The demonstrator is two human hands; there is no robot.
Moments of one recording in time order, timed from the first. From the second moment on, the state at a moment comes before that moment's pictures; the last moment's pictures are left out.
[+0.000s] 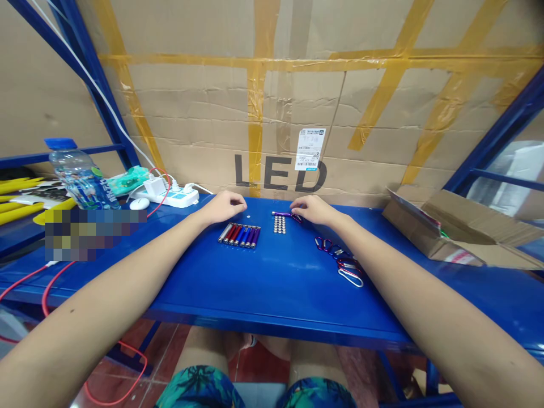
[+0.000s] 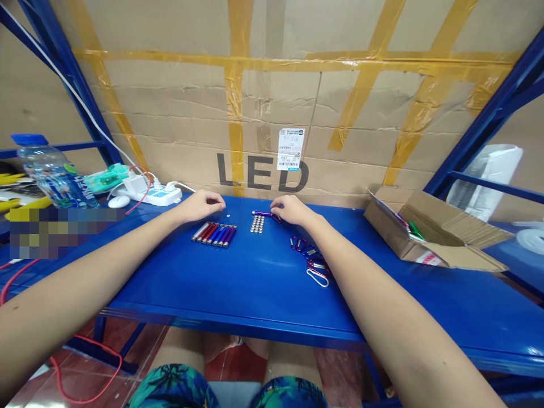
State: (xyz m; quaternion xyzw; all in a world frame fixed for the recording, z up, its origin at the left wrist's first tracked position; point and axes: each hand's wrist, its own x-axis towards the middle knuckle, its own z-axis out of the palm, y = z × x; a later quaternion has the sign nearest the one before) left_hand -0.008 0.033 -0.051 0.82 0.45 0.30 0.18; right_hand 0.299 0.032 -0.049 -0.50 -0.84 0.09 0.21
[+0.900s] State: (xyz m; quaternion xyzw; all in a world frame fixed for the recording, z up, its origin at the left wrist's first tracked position) left_hand 0.030 -0.009 -0.043 0.92 0.35 0.16 0.04; right_hand 0.254 -0.030 -0.011 -0.44 -0.89 0.03 0.14
